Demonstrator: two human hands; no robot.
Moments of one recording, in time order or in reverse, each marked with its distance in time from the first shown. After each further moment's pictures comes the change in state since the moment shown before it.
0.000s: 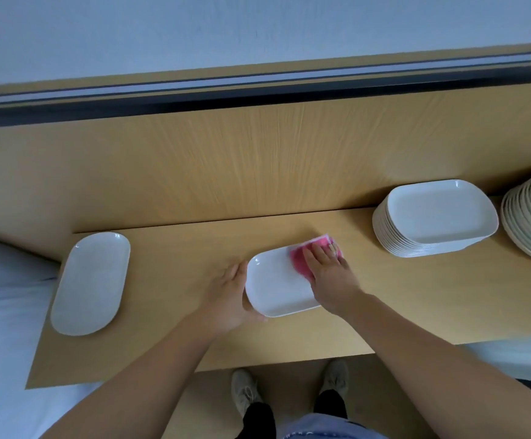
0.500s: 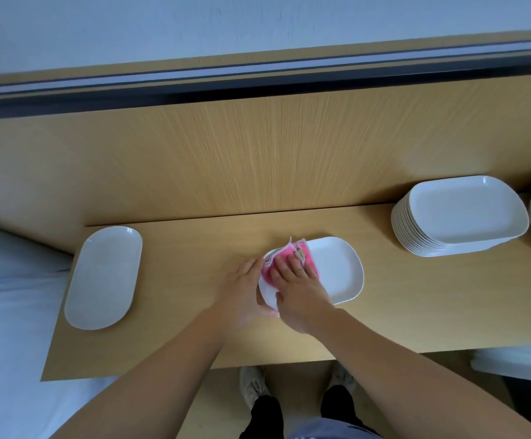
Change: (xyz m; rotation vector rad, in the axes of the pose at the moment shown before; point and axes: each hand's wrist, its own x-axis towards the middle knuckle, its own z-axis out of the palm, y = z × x) left_hand 0.008 -0.005 0.004 -0.011 0.077 0.070; right_hand 0.007 -0.074 0.019 -0.124 -0.265 -0.164
